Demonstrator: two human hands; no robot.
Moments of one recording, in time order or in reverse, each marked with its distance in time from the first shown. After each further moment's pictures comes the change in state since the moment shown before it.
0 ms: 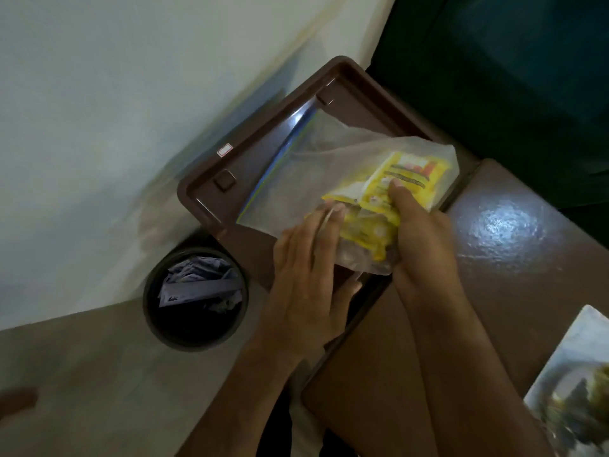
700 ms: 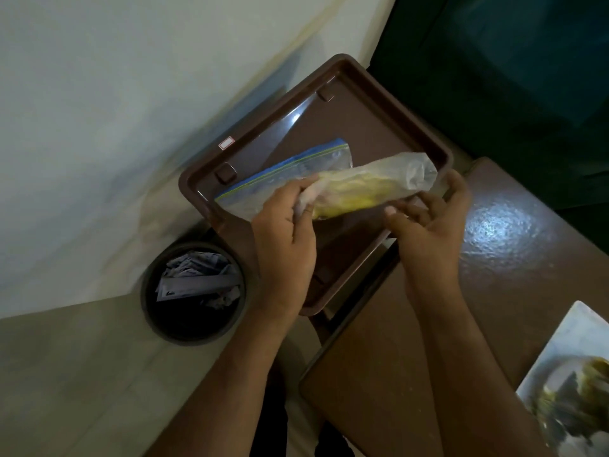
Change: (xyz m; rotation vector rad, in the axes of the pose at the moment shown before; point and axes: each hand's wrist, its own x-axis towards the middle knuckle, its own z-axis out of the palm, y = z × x) left_hand 0.045 0.000 -0.020 -0.435 0.388 -0.380; right_hand 0.002 0.014 -0.028 -0.276 -0.079 -0.428
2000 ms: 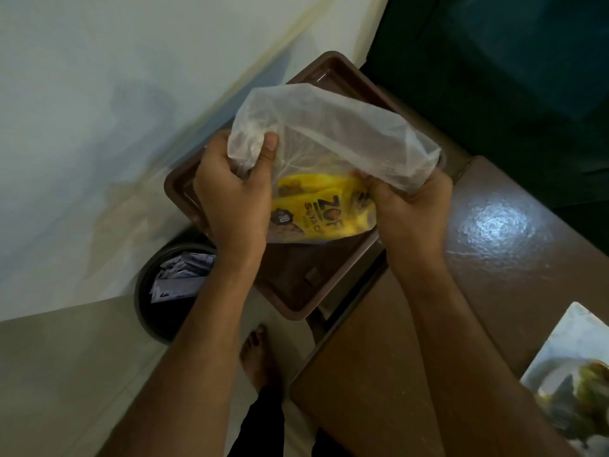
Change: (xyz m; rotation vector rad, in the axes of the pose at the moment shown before) left_hand 0.061 0.007 -0.010 -0.022 0.235 -0.080; right_hand 0.020 -0.035 0.024 0.105 -0.119 -0.353
